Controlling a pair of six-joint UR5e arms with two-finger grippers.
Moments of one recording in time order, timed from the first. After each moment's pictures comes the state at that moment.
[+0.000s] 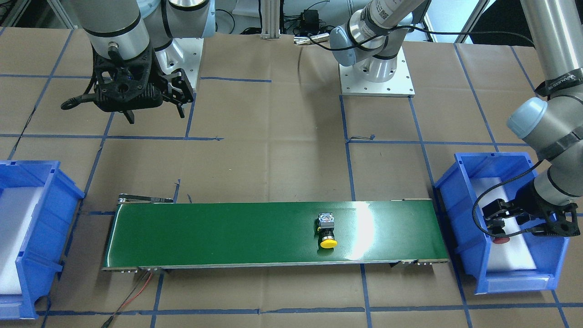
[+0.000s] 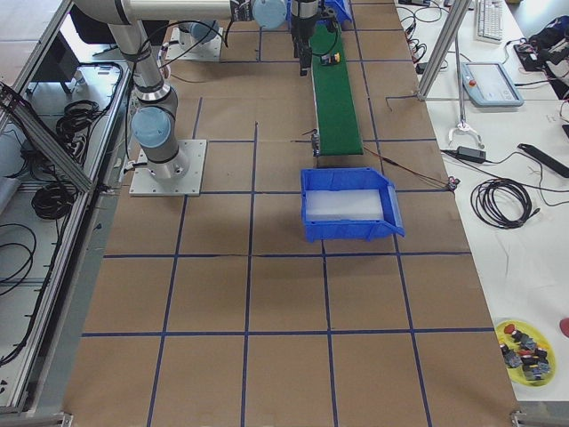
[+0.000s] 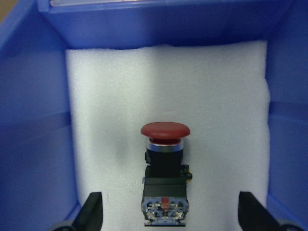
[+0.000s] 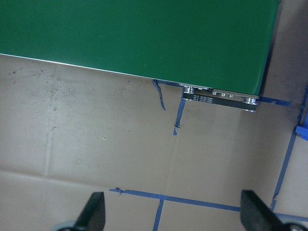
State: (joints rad) left arm -1.01 -2.04 -1.69 -0.95 1.55 0.58; right arm 1.65 -1.57 1.61 -1.61 -1.59 -0.11
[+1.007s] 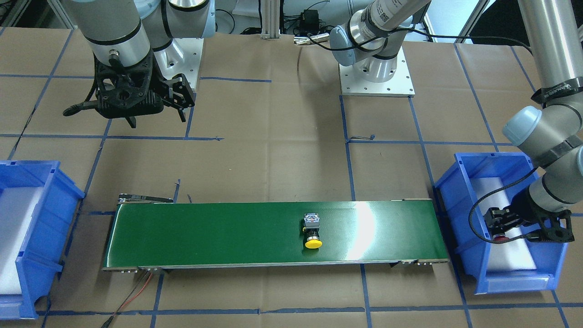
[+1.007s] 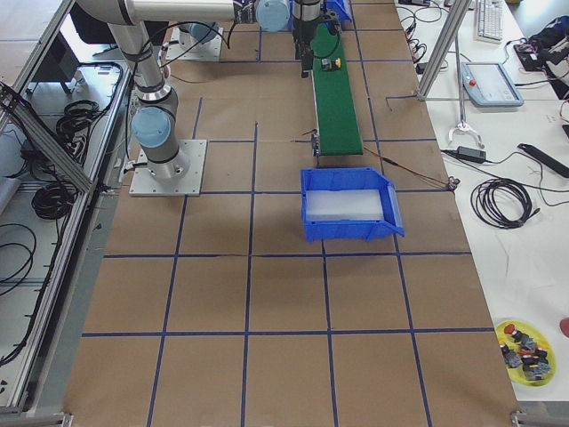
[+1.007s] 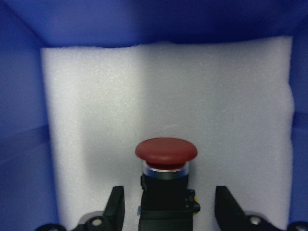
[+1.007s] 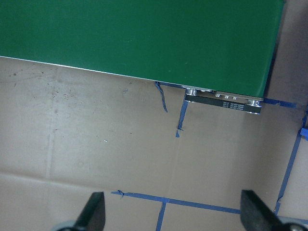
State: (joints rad) left arm -1.02 -2.07 -1.69 -0.92 1.55 0.57; right arm 1.65 -1.55 1.61 -1.62 -1.58 -0.11
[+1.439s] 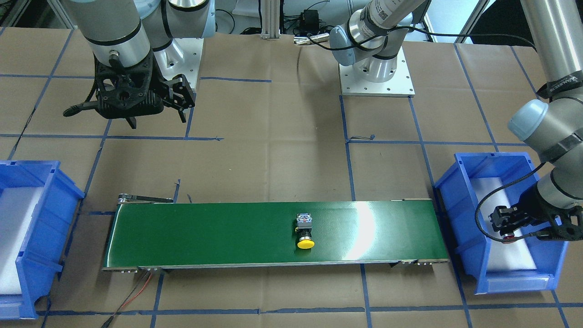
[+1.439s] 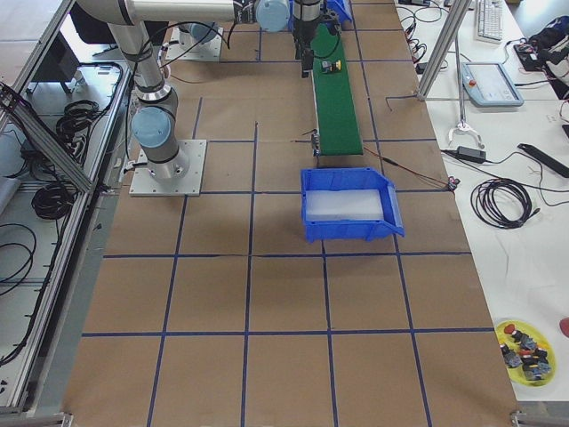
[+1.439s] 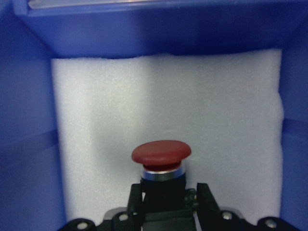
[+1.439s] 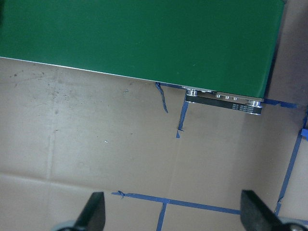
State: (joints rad) left arm -1.02 -2.03 -1.67 -0.95 1.55 0.57; right arm 1.65 -1.55 1.62 -1.62 -1.58 -0.11
